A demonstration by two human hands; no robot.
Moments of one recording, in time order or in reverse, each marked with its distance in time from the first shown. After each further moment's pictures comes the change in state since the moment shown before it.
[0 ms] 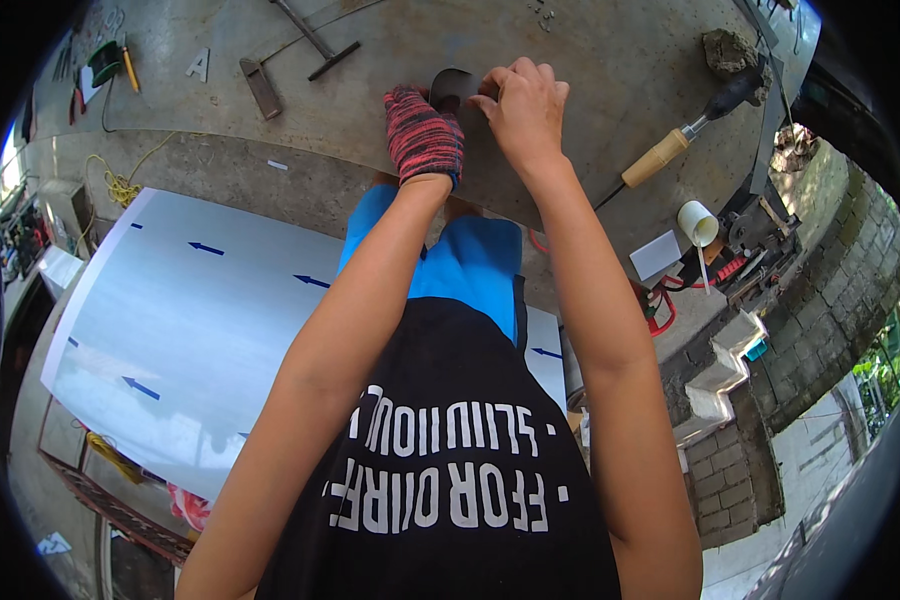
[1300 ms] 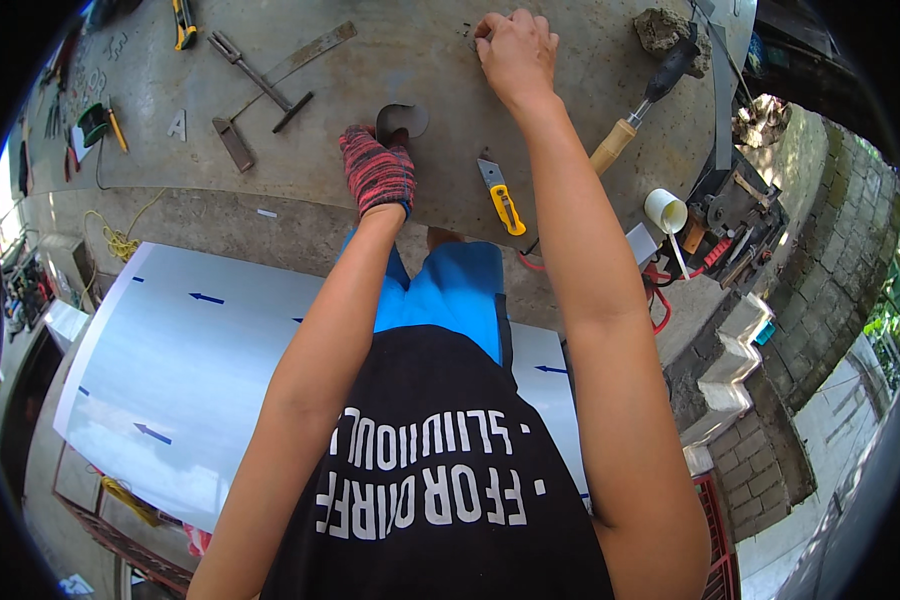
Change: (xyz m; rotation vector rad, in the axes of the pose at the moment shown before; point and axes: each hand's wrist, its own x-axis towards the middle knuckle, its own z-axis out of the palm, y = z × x) left_hand 0.000 0.004 -0.005 0.033 0.012 0.017; right_hand 0.080 0.063 -0.035 -0.103 0.177 0.097
